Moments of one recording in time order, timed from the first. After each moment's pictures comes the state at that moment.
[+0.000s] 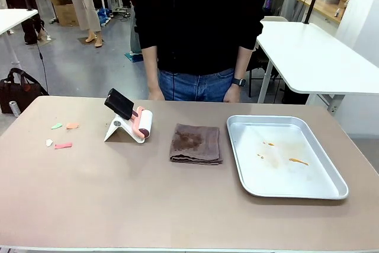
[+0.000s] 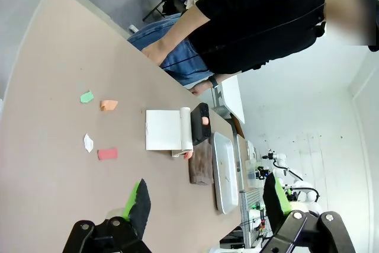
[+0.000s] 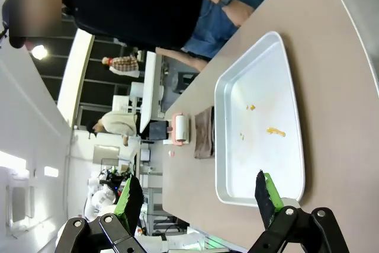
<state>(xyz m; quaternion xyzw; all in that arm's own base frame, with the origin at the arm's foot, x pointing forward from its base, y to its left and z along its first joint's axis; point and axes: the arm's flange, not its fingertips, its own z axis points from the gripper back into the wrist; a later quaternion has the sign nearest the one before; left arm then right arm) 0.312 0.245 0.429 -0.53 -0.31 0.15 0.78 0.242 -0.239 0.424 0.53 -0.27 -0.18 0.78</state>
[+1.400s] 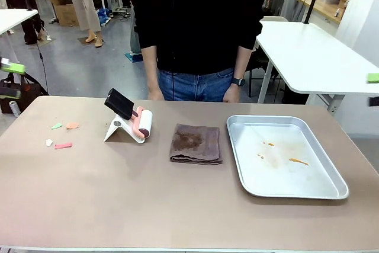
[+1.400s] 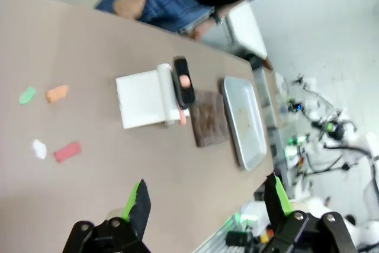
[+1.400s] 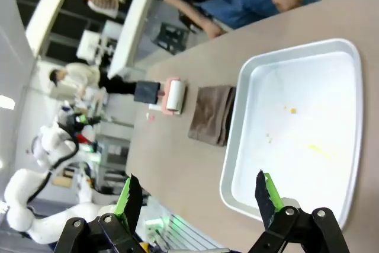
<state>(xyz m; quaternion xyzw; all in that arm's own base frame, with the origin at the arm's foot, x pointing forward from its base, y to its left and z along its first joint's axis) 0.374 0.120 0.466 -0.47 -0.23 -0.01 0.85 0.319 -0.096 0.496 0.46 -0.25 -0.02 0.85</state>
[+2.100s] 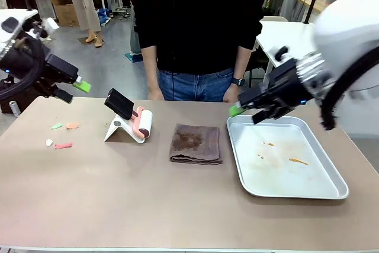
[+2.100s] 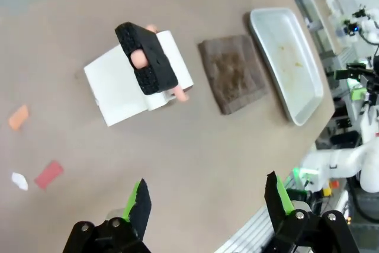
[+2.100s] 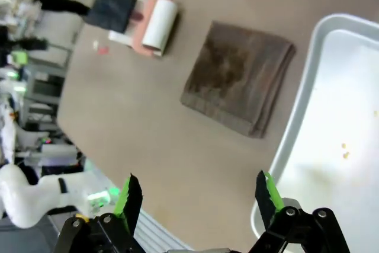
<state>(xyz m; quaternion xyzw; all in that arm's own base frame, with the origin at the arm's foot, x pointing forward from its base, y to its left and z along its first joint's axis) 0.418 -0.022 0.477 -0.33 -0.16 -0.15 0.92 0.363 0.187 0.450 0.31 -0.16 0.12 0.93</state>
